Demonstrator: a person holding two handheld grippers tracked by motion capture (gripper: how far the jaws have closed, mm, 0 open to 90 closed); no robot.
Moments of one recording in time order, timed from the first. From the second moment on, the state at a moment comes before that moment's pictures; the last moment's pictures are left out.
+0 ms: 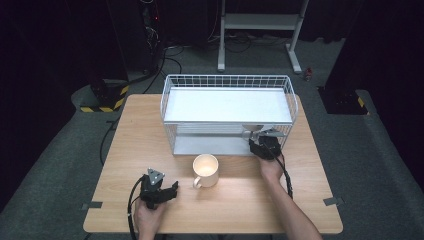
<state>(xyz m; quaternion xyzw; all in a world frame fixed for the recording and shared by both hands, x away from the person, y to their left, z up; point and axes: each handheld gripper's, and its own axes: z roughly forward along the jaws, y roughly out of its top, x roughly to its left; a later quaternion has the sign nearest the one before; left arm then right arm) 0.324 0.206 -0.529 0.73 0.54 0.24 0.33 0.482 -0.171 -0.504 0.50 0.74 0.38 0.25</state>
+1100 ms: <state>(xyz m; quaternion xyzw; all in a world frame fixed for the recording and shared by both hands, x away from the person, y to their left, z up) 0.324 0.206 -0.528 0.74 0.54 0.24 0.33 0.468 -0.178 -0.494 0.48 0.74 0.40 0.23</state>
